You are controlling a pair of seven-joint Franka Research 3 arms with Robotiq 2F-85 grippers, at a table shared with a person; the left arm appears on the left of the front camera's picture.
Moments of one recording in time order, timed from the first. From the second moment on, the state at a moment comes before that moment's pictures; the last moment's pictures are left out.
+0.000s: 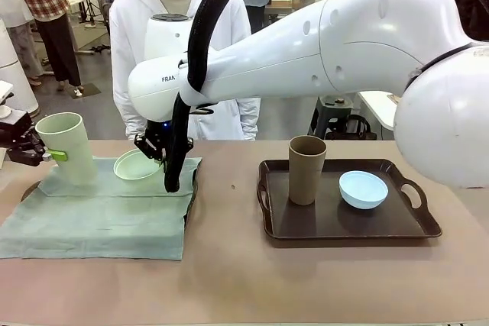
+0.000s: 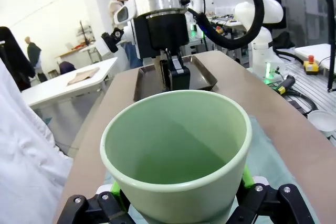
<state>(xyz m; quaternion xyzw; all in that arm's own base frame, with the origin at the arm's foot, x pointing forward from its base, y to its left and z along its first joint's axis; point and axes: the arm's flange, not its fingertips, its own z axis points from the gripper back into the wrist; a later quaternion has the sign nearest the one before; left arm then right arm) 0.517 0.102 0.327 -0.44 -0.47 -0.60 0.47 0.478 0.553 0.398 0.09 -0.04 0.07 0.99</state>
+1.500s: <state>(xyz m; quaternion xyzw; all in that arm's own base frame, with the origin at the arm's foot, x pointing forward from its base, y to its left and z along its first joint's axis) 0.535 0.080 0.283 -0.44 -0.46 -0.60 0.48 0.501 0.553 0.353 0.09 -0.03 0.10 0.99</state>
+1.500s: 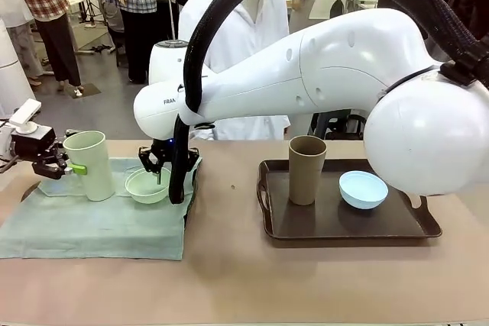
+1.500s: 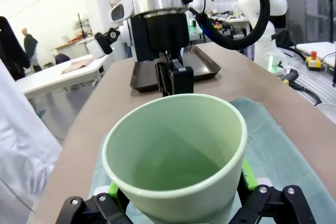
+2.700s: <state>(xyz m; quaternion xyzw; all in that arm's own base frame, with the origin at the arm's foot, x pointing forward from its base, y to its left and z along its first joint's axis) 0.519 0.130 0.352 -0.28 -0.29 -0.68 0.62 0.452 0.538 0.437 0.11 -0.08 0.12 0.98</state>
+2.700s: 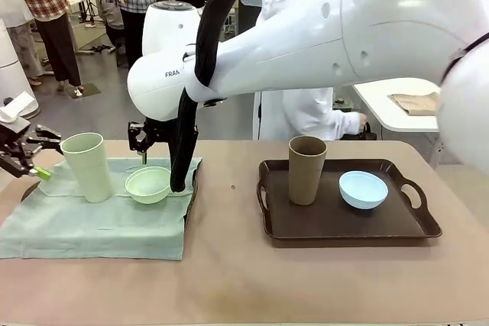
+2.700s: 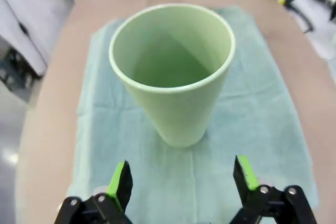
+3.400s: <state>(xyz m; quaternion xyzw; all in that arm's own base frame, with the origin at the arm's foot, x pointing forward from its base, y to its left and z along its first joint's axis) 0.417 0.024 0.544 -0.09 -0.11 -0.67 0.73 0.360 0.440 0.527 0.08 -0.13 0.12 0.98</state>
